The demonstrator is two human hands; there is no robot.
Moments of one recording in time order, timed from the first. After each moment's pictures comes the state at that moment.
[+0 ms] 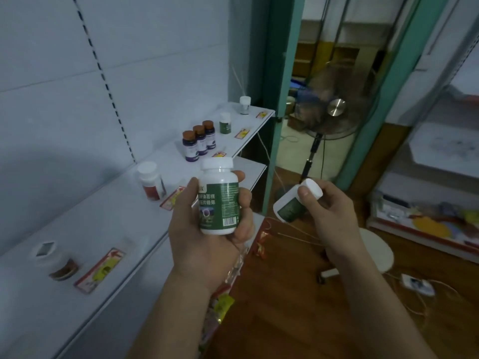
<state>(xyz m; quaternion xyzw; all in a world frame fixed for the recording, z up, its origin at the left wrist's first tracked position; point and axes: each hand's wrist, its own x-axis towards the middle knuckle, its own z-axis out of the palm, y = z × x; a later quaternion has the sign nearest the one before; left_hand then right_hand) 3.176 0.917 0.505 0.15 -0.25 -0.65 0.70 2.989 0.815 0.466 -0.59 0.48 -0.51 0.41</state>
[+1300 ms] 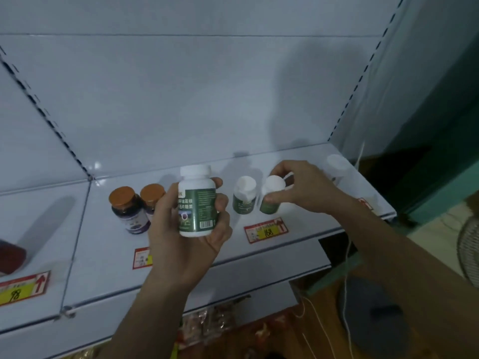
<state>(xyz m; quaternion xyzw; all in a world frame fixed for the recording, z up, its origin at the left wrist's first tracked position) 3.247 0.428 0.446 0.27 -0.12 -0.33 0.90 3.236 0.166 0.452 -0.93 0.10 -0.03 0.36</state>
